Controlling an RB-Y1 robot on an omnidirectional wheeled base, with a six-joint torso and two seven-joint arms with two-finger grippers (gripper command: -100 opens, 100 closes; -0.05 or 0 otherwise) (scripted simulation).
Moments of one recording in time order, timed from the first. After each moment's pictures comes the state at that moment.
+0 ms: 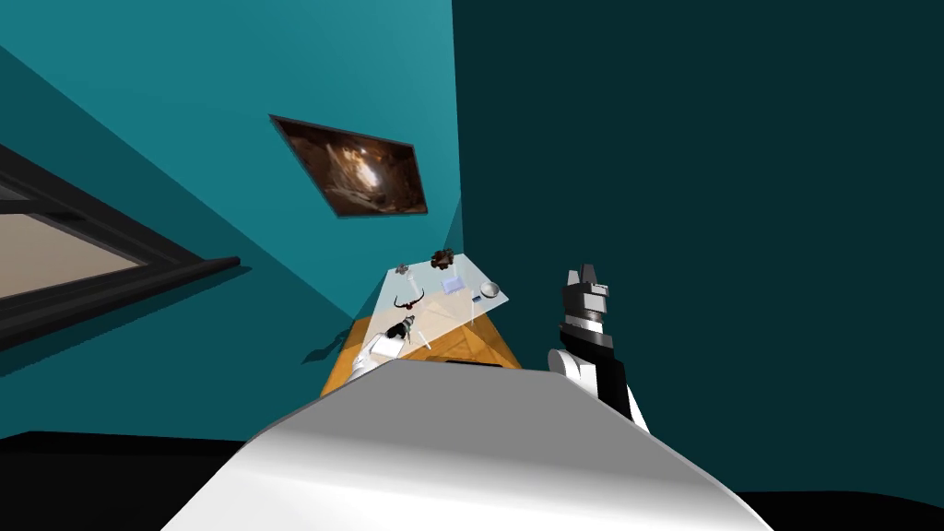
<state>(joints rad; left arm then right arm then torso) 0.14 0.38 0.03 -1.30 -0.14 0.48 -0.37 0.52 0.04 -0.06 -2.37 -0.09 -0.37 0.17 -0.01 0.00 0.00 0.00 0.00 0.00</state>
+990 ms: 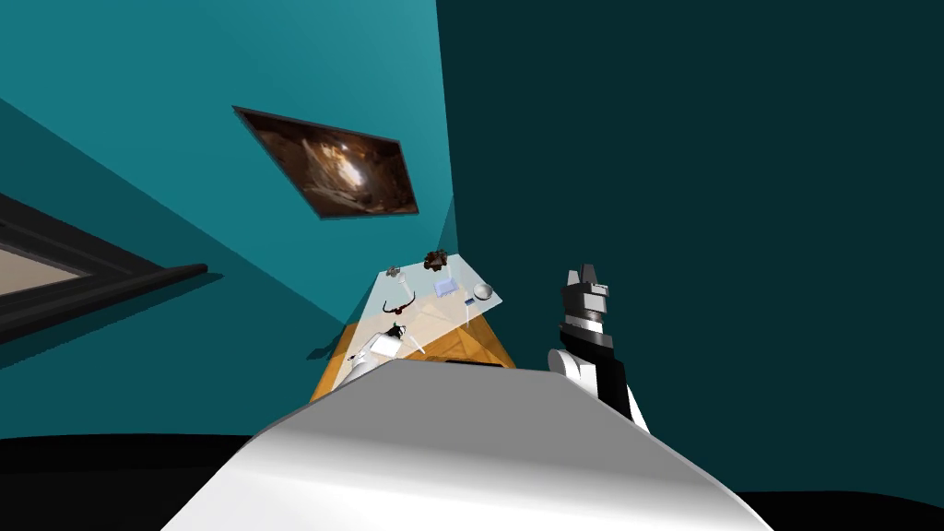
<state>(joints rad) 0.06 0.40 0.05 -1.10 -0.19 0.62 -0.43 0.52 0.04 -0.06 -2.37 -0.09 -0.37 0.17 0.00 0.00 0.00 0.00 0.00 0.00</state>
